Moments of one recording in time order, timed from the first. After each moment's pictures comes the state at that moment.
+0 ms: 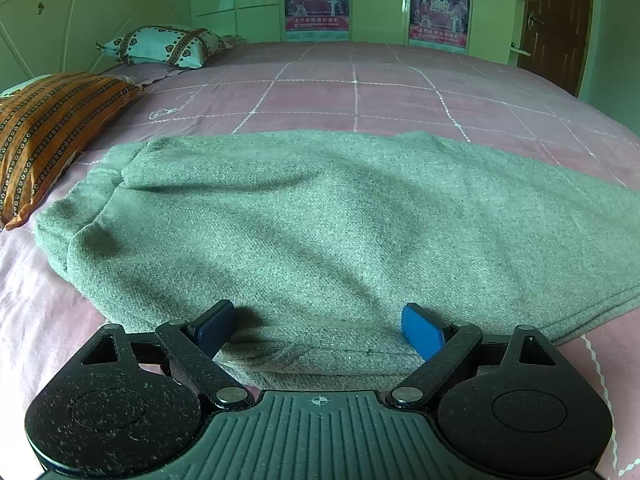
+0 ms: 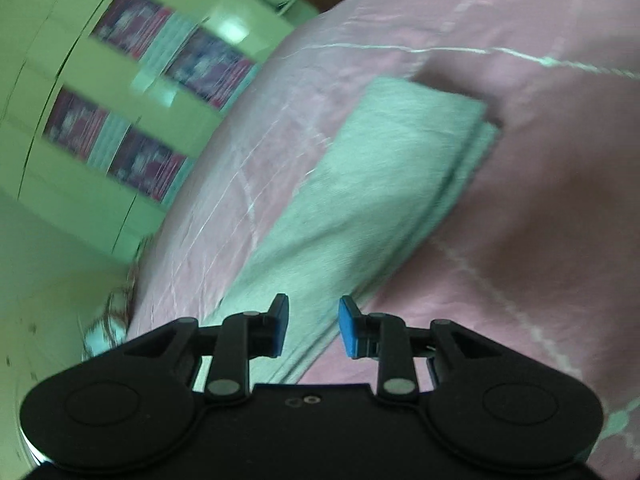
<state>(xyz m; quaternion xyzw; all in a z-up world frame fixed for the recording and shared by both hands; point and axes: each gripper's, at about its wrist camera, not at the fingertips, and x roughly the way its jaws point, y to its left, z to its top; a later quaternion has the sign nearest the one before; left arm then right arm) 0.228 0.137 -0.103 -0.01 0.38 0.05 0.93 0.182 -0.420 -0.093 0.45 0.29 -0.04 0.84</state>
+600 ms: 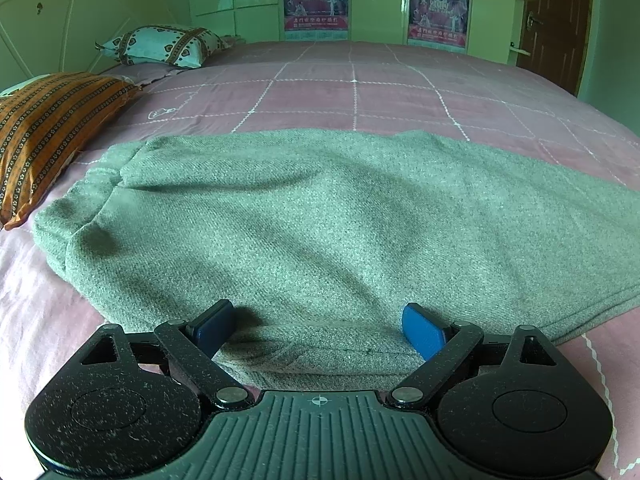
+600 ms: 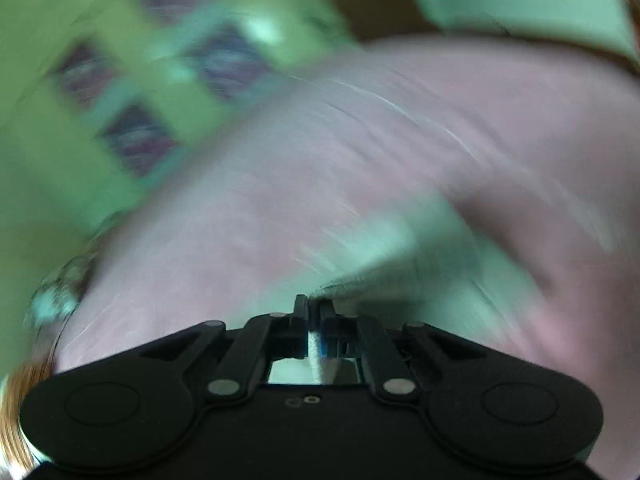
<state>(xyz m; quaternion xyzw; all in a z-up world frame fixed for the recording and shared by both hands) 0.228 0.135 -0.103 -0.01 0.38 0.05 0.92 0.243 -0.385 0.010 0.24 0.24 -0.02 0.94</state>
